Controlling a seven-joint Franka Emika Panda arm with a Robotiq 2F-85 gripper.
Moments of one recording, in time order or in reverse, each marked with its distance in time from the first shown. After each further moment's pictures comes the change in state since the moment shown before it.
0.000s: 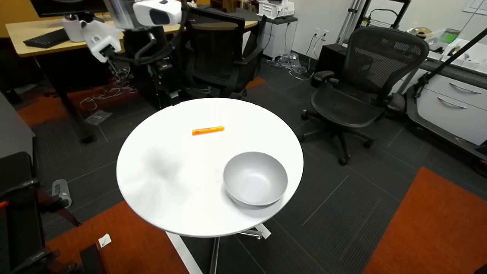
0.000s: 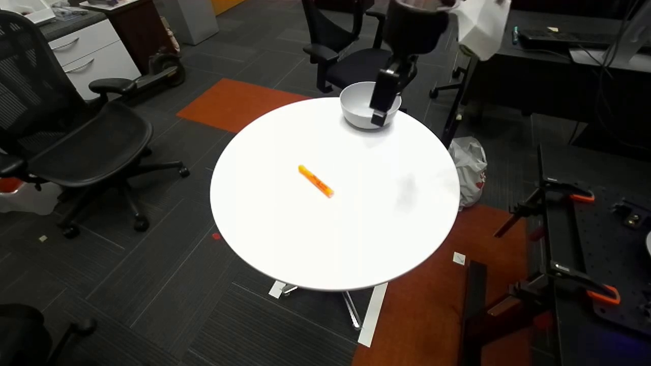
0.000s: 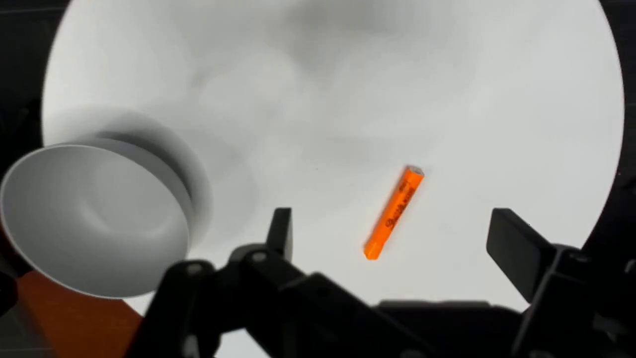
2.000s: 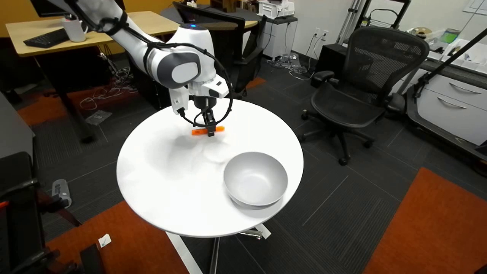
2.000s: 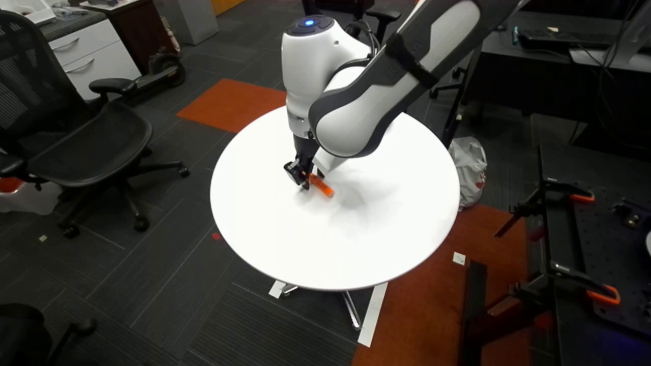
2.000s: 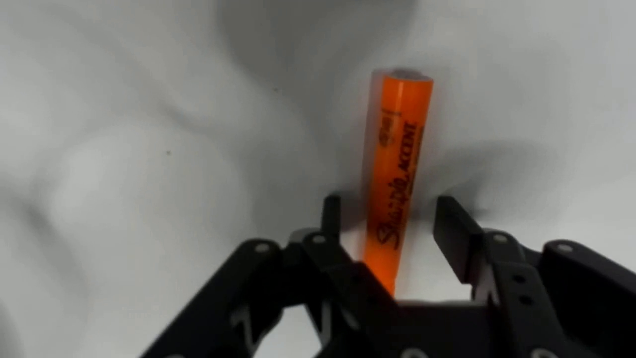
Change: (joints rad) arm 0.114 0.755 -0.079 0.622 0.095 0.077 0.289
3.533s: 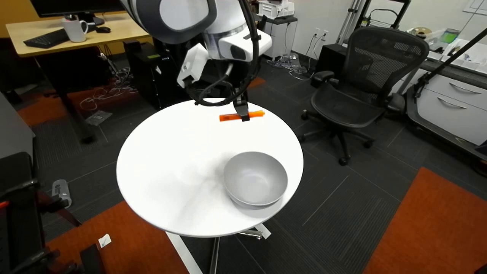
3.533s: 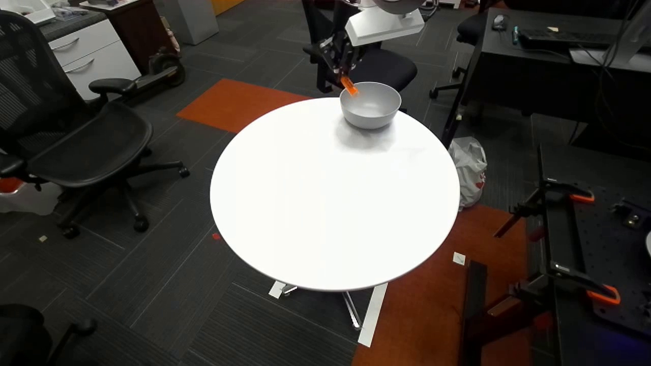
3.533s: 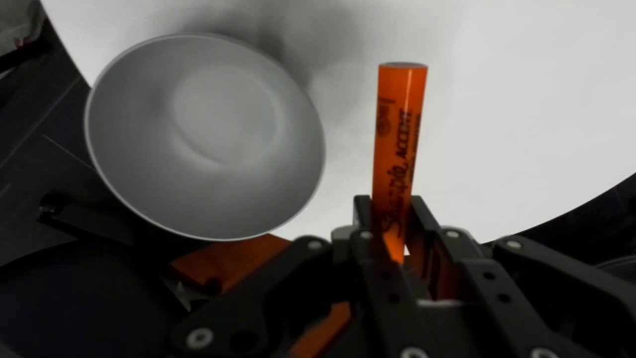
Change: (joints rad) arm -0.061 -0.367 -0.197 -0.200 -0.001 -0.003 0.083
